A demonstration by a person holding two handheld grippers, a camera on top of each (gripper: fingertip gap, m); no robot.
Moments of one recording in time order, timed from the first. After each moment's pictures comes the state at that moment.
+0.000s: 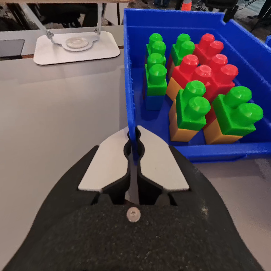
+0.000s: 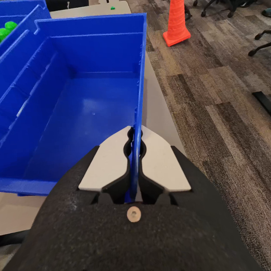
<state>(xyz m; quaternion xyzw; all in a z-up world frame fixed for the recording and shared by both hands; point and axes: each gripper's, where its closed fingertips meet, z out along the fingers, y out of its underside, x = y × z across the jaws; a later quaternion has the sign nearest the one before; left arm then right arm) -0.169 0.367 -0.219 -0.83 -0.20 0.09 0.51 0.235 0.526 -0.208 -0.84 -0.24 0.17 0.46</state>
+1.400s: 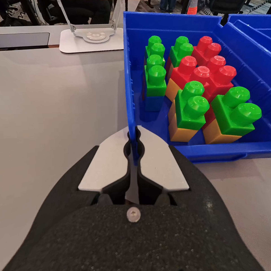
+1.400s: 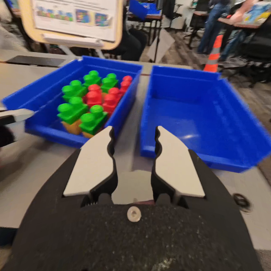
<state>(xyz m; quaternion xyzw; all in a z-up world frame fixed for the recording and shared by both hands) -0.165 0.296 -0.219 -0.82 -0.21 0.11 0.52 0.064 0.390 -0.145 -0.73 -0.34 0.22 0.54</state>
